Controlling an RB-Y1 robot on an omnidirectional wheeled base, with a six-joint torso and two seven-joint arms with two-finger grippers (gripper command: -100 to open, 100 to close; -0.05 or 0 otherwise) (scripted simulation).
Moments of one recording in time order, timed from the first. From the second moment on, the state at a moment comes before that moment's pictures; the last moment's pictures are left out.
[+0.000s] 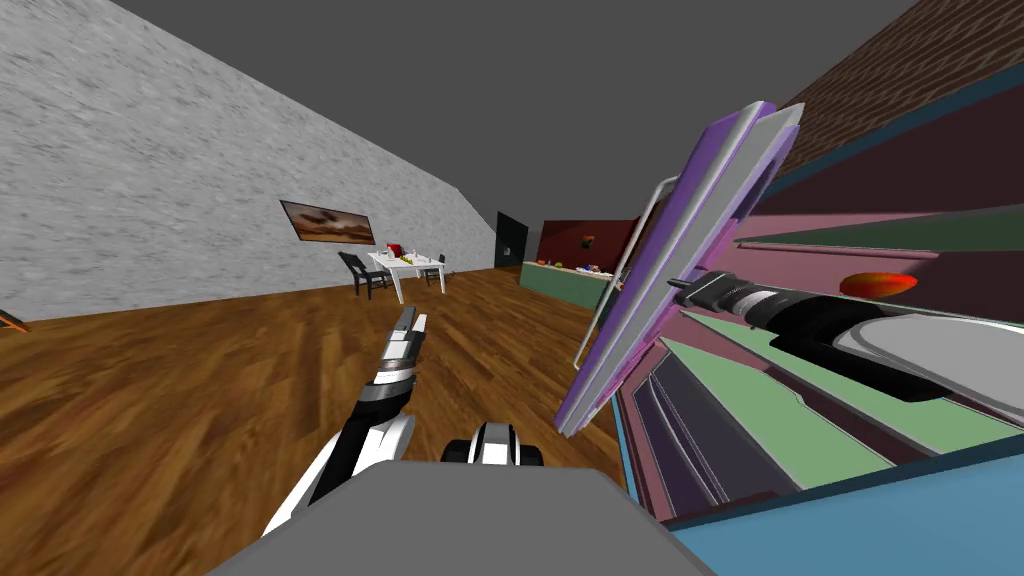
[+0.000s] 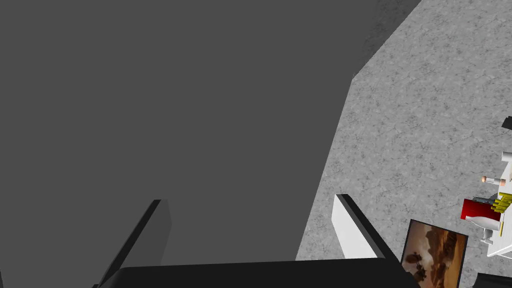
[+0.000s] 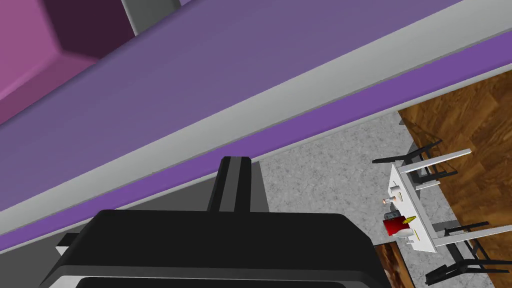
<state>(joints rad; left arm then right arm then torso) 0.48 0.00 -0.01 -2.22 -0.04 -0.52 -0.16 0.64 -1.41 -0.91 -1.72 1.19 -0.33 -0.14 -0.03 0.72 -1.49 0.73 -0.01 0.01</state>
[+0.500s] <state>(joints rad) 0.48 0.00 -0.01 -2.22 -0.04 -0.52 -0.16 0.67 -1.44 -0.93 -1.66 1.27 -0.34 -0.10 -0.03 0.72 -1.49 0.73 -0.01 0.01</state>
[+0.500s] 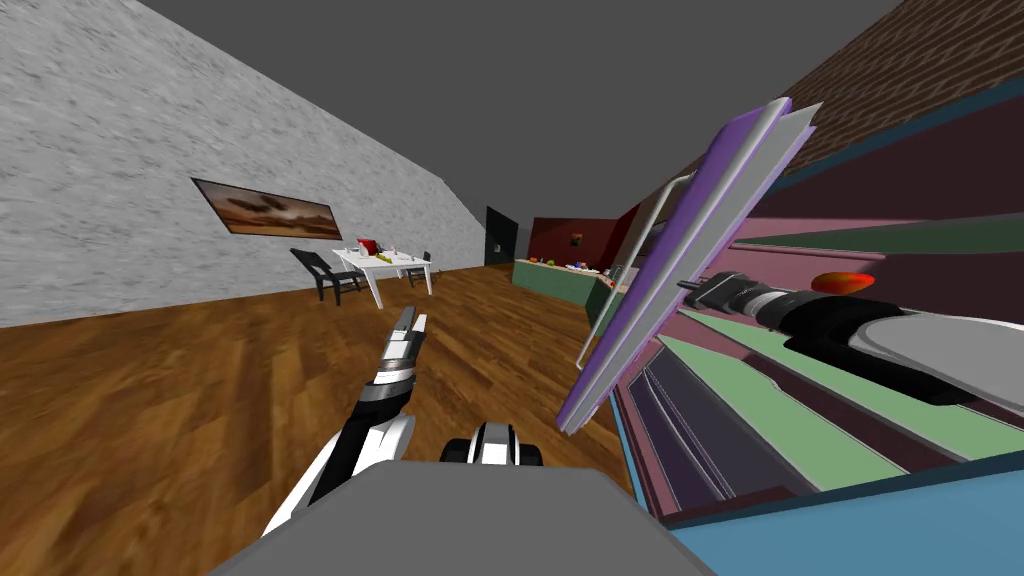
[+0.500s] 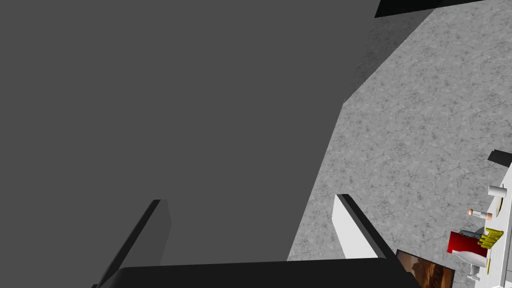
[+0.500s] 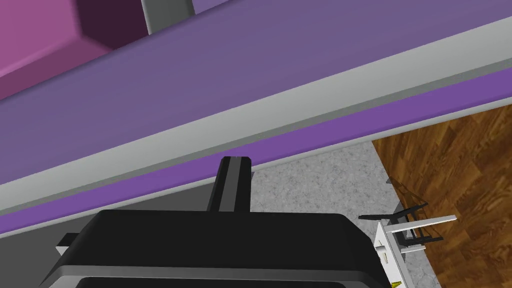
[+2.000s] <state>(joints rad) 0.48 0.00 -0.01 -2.22 -0.04 -0.52 -0.16 0.82 -1.54 -1.03 -1.43 1.50 -0.35 -0.04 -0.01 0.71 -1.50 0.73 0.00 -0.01</state>
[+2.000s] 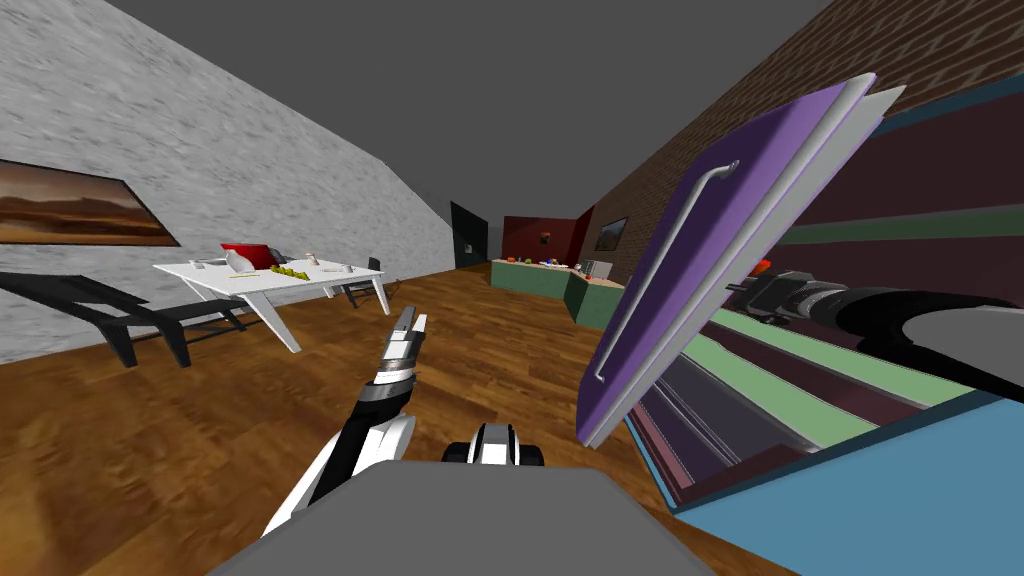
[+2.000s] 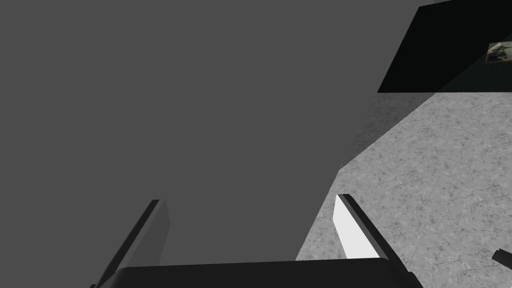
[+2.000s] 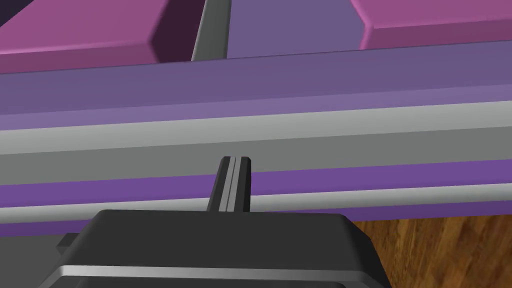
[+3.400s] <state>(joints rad) 0.48 0.00 -0.01 -2.22 -0.04 -0.52 -0.16 0.86 -1.60 -1.10 -1.22 1.57 -0.36 -0.01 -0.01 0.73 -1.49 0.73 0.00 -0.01</state>
